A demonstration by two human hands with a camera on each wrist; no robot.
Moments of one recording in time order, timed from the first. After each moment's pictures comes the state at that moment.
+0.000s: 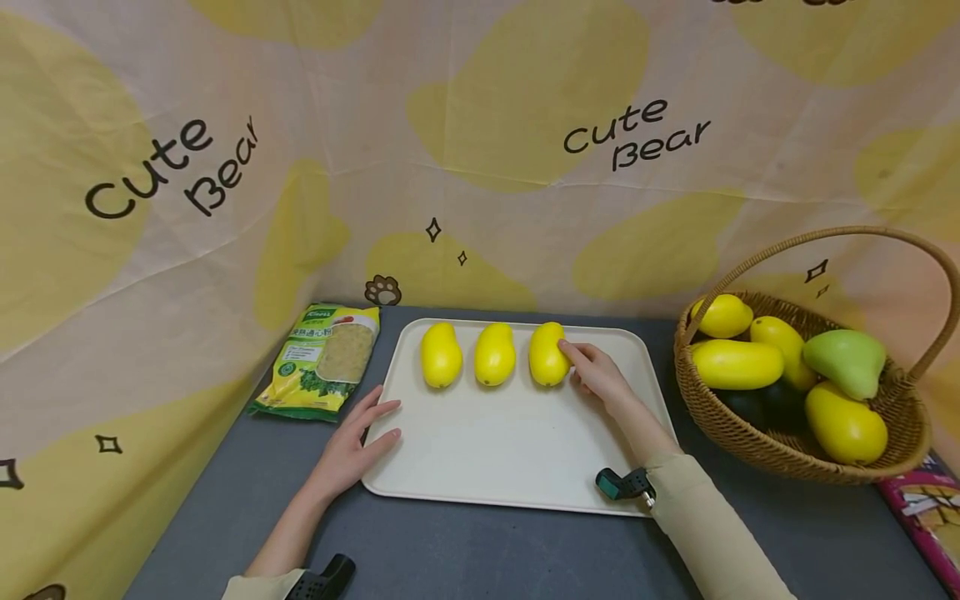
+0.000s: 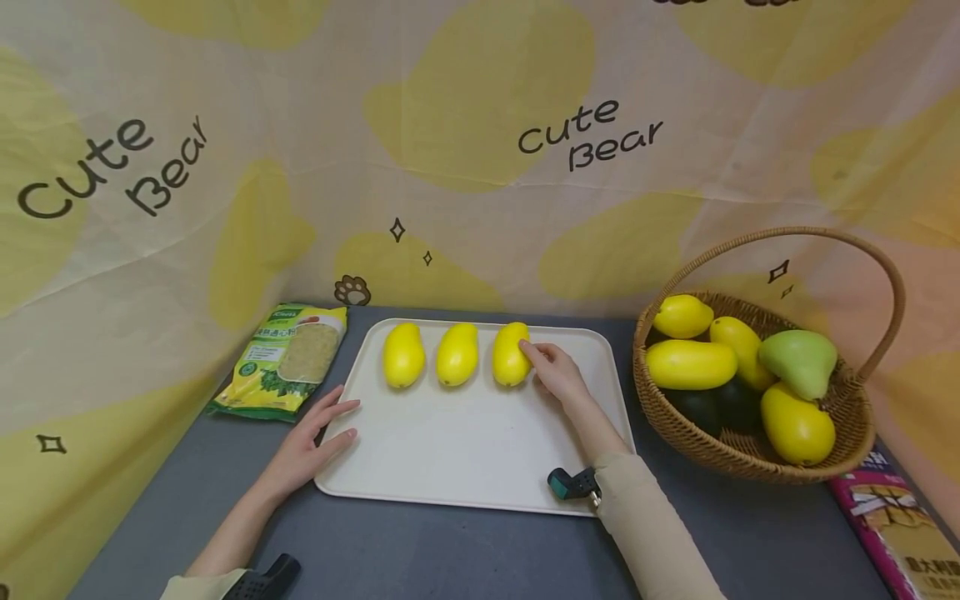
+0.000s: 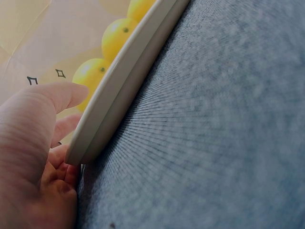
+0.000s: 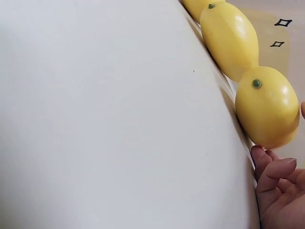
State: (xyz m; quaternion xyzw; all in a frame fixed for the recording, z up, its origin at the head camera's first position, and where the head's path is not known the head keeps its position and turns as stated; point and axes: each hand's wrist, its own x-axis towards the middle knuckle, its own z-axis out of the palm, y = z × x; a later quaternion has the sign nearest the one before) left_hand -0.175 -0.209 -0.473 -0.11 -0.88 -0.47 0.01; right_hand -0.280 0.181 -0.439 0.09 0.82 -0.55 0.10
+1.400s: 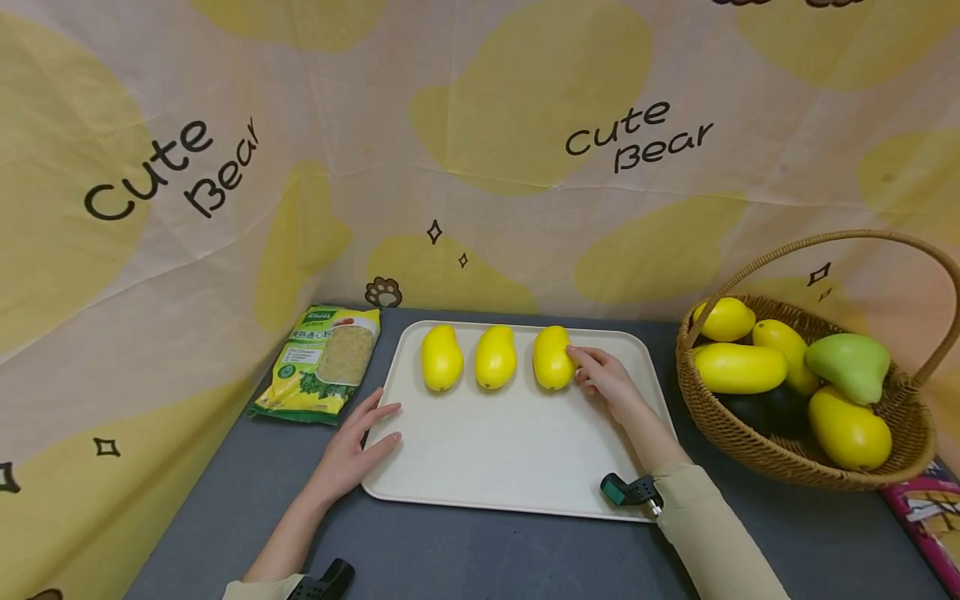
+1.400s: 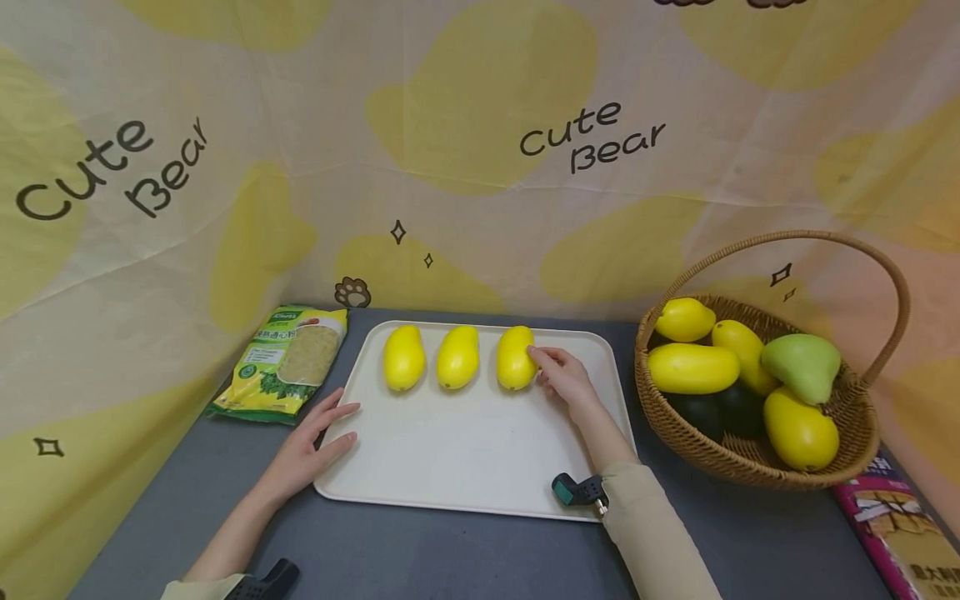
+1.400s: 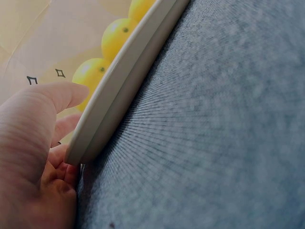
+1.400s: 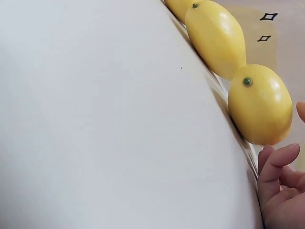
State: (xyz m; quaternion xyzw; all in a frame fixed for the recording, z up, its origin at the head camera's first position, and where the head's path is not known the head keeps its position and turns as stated) left_hand -0.174 -0.207 -0.471 -0.10 -0.88 -0.46 0.01; right_hand -0.279 0.191 -0.445 0.10 0.76 -0.64 0.10
